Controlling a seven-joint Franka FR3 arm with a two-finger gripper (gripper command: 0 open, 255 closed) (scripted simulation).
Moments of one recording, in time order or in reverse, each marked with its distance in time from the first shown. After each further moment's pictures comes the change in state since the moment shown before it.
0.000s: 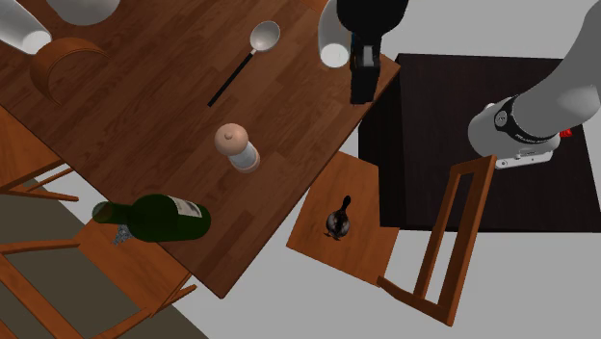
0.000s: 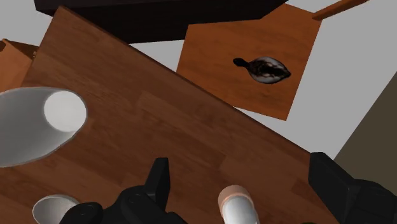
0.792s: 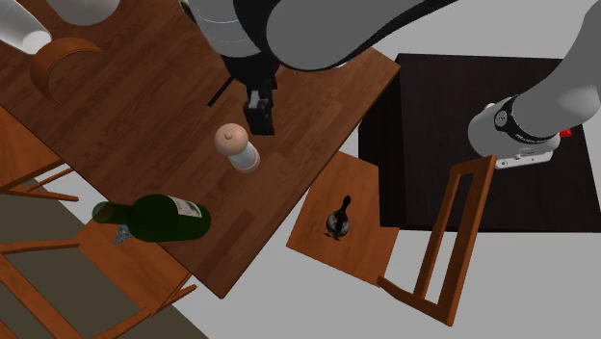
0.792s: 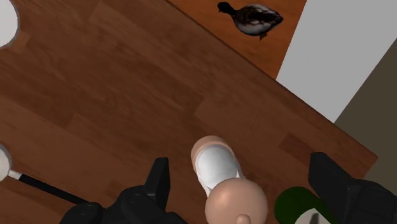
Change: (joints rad) arm 0.013 0.474 0.006 0.369 0.059 0.100 -0.074
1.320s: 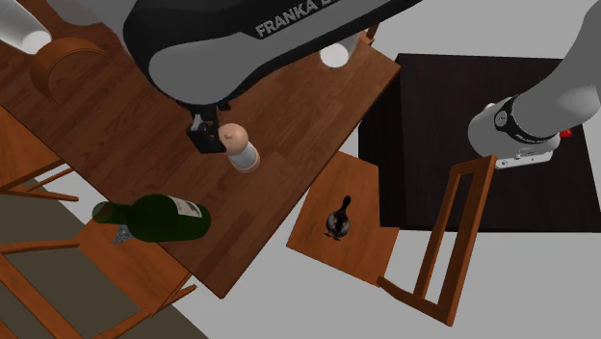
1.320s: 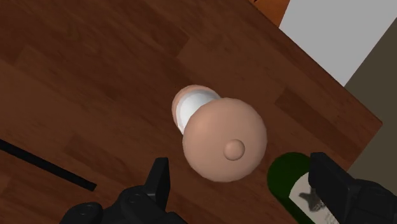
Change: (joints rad) arm -0.001 0.348 0.017 0.395 0.023 -0.051 -0.031
